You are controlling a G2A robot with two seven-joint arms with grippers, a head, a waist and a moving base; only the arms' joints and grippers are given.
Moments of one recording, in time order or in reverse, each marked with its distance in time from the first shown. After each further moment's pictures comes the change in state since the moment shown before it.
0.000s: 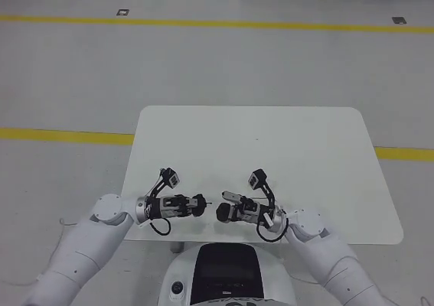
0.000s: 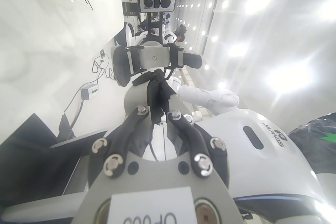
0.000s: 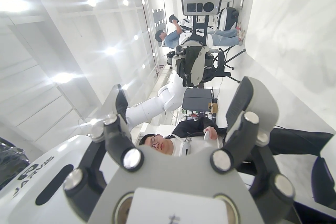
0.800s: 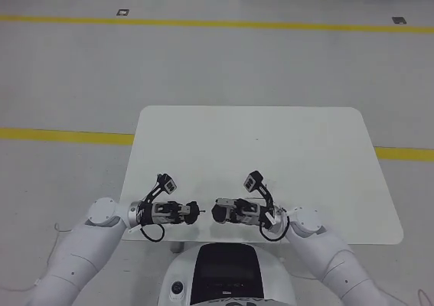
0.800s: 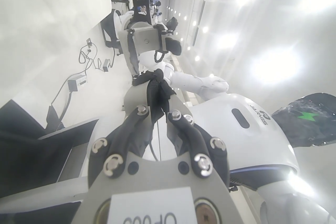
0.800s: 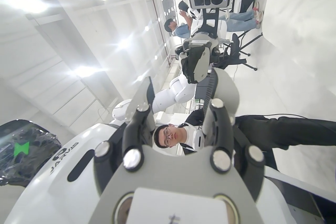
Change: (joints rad) left arm 0.029 -0.016 -0.068 0.046 -0.059 -0.001 -0.175; right arm 0.057 -0.007 -0.048 0.100 0.111 -0.024 0.134
